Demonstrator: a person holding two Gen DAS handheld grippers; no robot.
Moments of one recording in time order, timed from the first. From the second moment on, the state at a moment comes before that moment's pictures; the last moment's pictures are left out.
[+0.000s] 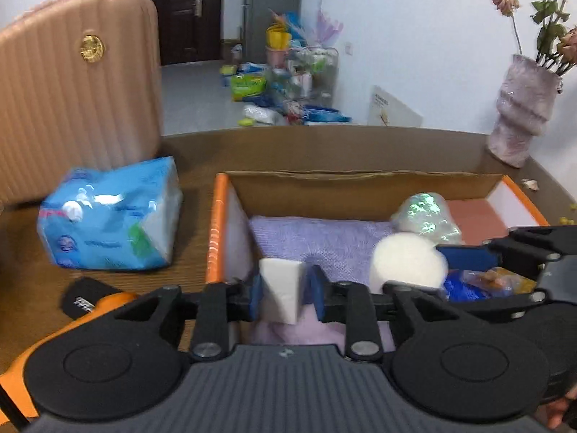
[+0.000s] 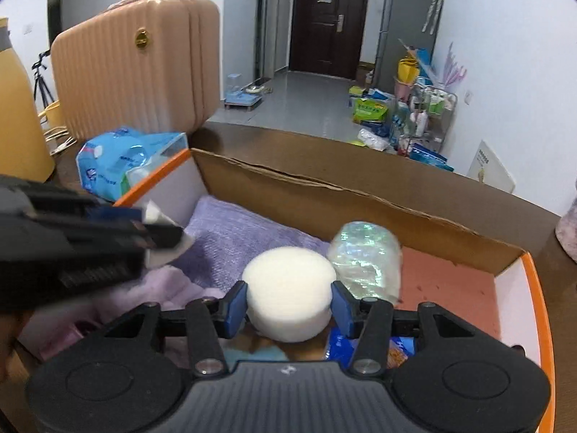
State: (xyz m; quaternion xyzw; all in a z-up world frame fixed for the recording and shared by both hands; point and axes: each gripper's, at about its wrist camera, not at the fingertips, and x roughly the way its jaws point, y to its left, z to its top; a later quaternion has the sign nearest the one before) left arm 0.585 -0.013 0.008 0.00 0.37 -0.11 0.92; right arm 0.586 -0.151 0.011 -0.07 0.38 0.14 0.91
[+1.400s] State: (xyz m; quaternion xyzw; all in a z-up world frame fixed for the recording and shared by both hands) left arm 0.235 -0.013 0.079 0.01 0.15 -0.05 0.99; right arm 0.267 -0.281 0.084 0.01 0.16 0.06 0.99
